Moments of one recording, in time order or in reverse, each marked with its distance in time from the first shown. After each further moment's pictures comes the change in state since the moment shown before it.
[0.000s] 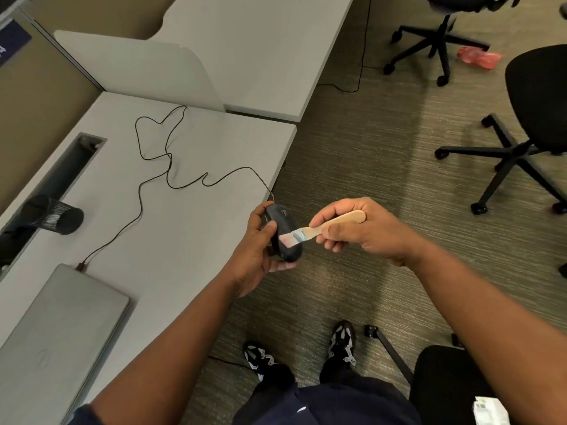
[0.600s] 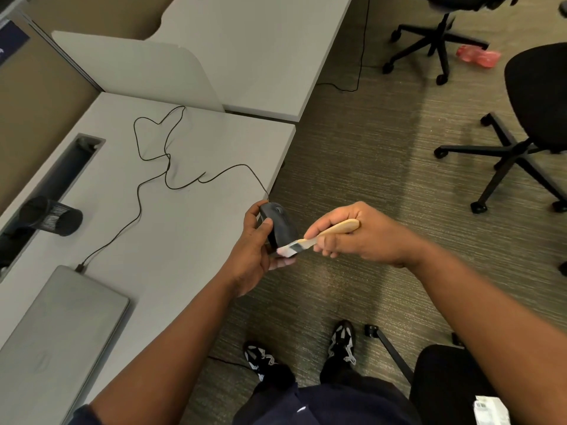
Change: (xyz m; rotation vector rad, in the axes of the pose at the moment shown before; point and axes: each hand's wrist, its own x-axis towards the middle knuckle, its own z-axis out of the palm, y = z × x) left_hand 0.001 0.002 0.001 -0.045 0.046 0.009; right_hand -0.002 0.001 0.000 -0.098 -0.091 -0.030
